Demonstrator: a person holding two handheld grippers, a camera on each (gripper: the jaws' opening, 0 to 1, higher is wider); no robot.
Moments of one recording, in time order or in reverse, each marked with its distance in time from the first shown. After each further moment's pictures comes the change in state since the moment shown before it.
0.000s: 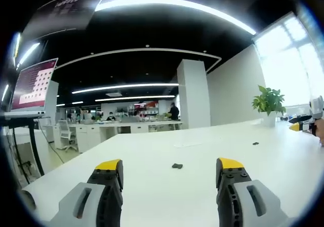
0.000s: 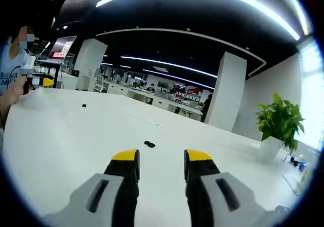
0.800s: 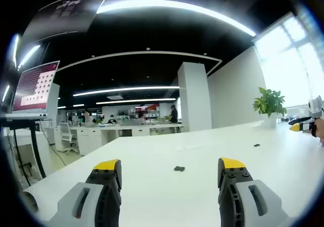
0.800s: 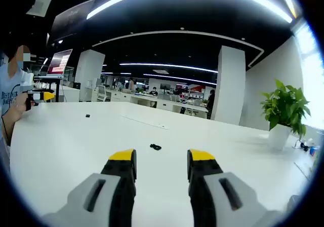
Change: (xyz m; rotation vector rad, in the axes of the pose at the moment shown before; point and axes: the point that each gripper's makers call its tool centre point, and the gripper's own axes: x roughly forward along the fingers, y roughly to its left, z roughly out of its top) left arm -0.003 0.002 0.006 0.014 -0.037 0.024; right arm 0.006 0.002 -0.002 0.108 -0.017 0.043
